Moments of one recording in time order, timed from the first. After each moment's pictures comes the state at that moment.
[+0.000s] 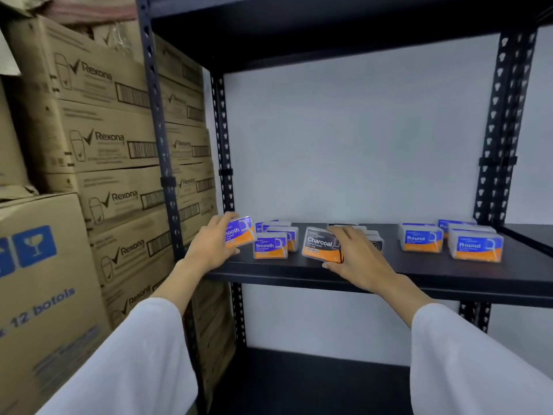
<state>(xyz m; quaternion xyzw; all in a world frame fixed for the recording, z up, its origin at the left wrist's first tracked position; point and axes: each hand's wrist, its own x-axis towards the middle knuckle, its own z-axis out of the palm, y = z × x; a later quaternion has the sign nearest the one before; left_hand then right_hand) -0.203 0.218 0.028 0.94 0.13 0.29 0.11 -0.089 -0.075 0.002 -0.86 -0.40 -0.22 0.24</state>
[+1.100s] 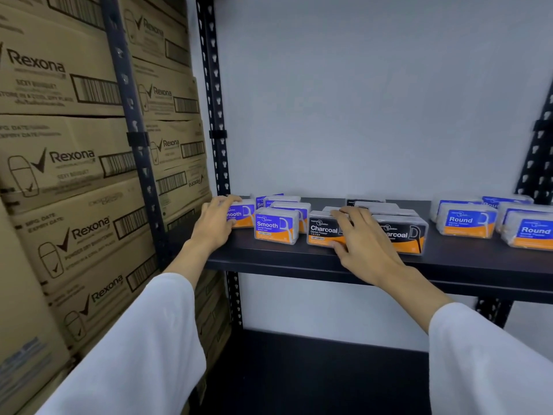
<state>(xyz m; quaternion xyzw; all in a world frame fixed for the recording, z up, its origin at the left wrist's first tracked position) -0.092 0.299 -0.028 0.93 0.15 0.30 0.14 -0.034 -0.011 -0.035 -0.87 -0.38 -0.30 0.12</state>
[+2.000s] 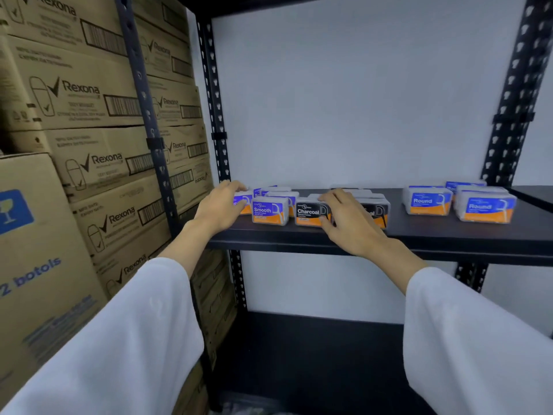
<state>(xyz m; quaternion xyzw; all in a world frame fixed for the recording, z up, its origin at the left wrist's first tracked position) -0.172 0.220 0.024 0.95 0.11 0.29 0.11 -0.094 -0.048 -0.005 -0.85 -0.42 -0.23 0.23</state>
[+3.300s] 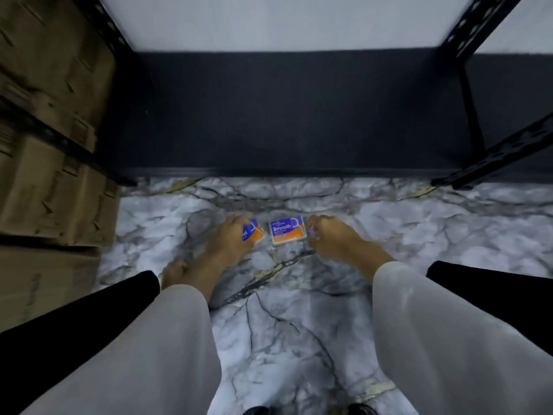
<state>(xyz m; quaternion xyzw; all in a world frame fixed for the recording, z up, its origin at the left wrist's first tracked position) -0.213 0.060 -0.581 0.90 0.21 -0.25 0.27 -0.122 -0.159 -0.564 -0.90 -0.20 0.38 0.13</state>
